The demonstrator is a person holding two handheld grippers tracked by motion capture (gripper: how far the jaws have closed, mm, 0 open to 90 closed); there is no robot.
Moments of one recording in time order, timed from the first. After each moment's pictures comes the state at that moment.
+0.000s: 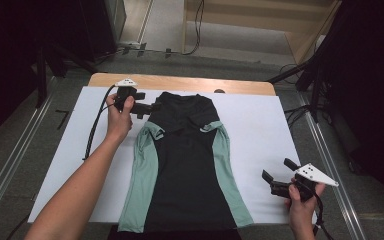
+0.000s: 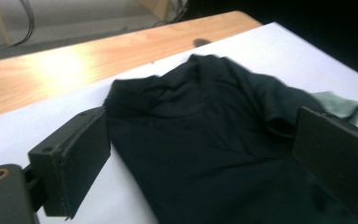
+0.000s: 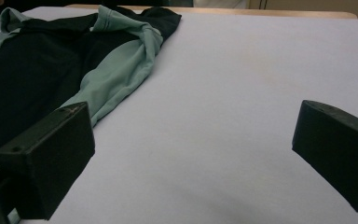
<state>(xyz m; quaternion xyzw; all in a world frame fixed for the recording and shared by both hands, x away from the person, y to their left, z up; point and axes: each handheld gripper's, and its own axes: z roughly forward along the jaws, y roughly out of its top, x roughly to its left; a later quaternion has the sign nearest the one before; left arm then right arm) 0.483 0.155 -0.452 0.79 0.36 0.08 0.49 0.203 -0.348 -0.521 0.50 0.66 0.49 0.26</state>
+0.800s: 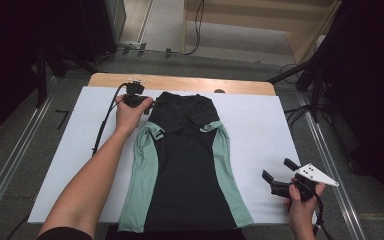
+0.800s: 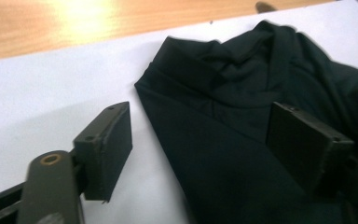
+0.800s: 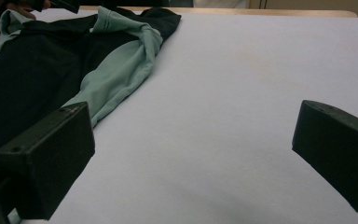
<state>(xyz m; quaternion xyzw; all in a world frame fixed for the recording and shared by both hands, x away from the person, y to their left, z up) 0.530 0.138 -0.487 0.79 0.46 0.06 0.41 0.203 -0.349 -0.522 0.50 0.66 0.49 0.26</state>
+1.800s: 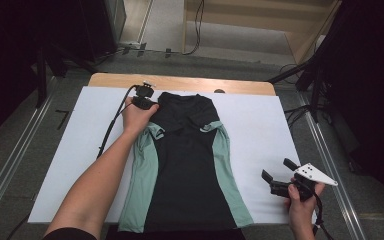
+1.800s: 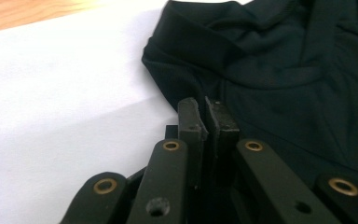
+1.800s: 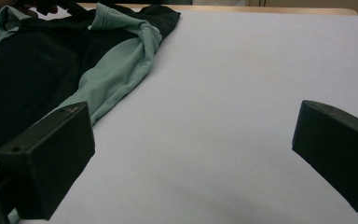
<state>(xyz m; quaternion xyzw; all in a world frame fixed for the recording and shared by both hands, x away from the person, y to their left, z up) 0.527 0.109 -0.493 0.81 0.47 0.09 0.33 0.204 -0.348 -0.522 0.50 0.66 0.49 0.26</state>
